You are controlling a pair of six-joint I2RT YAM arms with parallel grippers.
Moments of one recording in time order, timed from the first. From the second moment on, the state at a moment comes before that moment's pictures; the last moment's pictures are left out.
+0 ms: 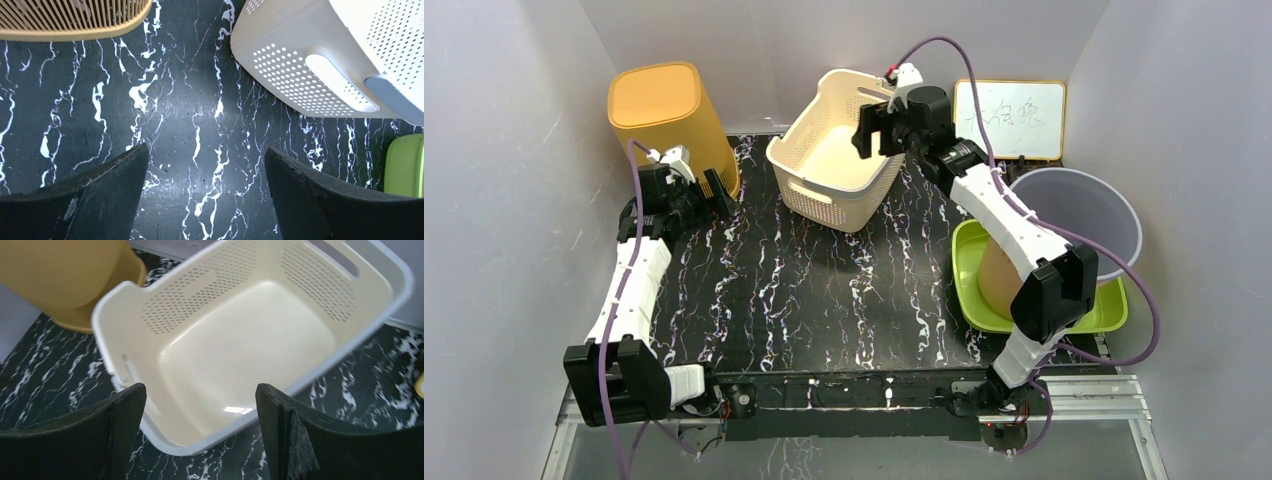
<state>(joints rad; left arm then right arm) 0.09 1.23 1.03 -0.45 0.27 -0.26 0.44 1.69 1.65 -0.28 -0.04 0.17</state>
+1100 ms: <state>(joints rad) 0.09 1.16 0.99 -0.56 0.24 -0.27 0.64 2.02 1.89 -0.50 -0.22 -0.10</state>
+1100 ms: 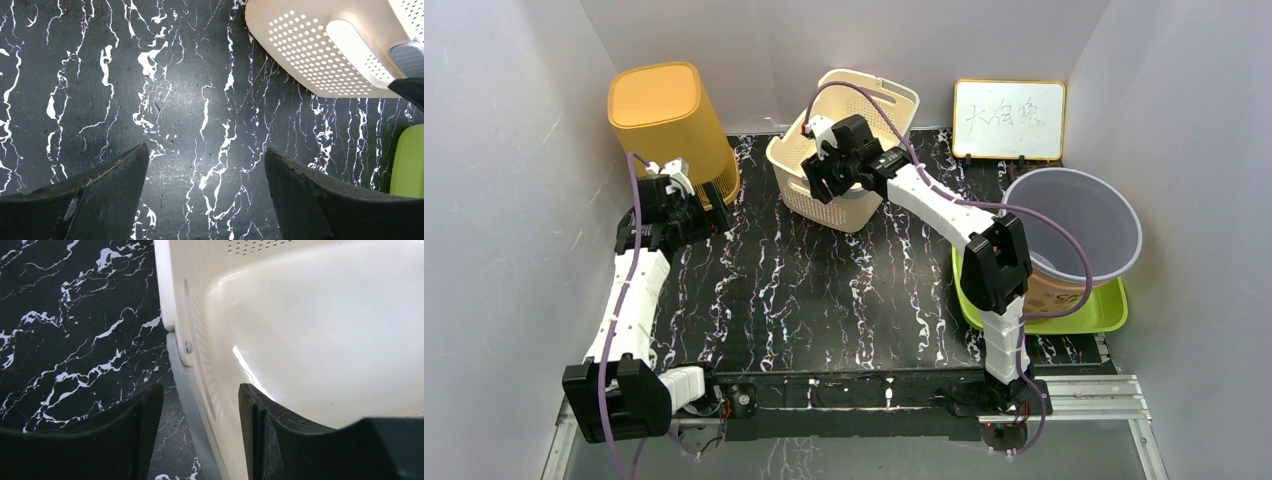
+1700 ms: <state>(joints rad) 0.09 1.09 1.19 -0.69 0.21 -0.25 0.69 2.08 1.90 -0.47 -0.12 -0.12</state>
